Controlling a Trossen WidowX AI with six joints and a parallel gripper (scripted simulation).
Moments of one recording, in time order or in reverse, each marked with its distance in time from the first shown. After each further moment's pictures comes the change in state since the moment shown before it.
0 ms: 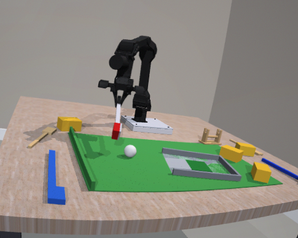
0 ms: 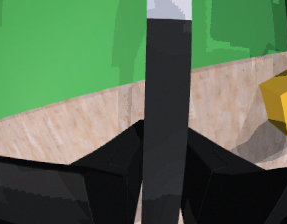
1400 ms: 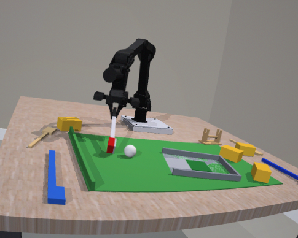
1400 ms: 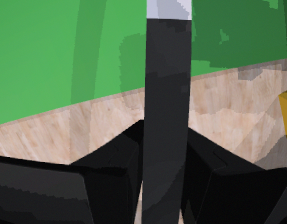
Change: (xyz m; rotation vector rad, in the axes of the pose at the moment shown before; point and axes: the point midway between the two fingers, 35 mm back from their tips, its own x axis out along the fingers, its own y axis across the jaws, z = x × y) arm 0.051 -0.010 -0.001 0.001 0.007 0.005
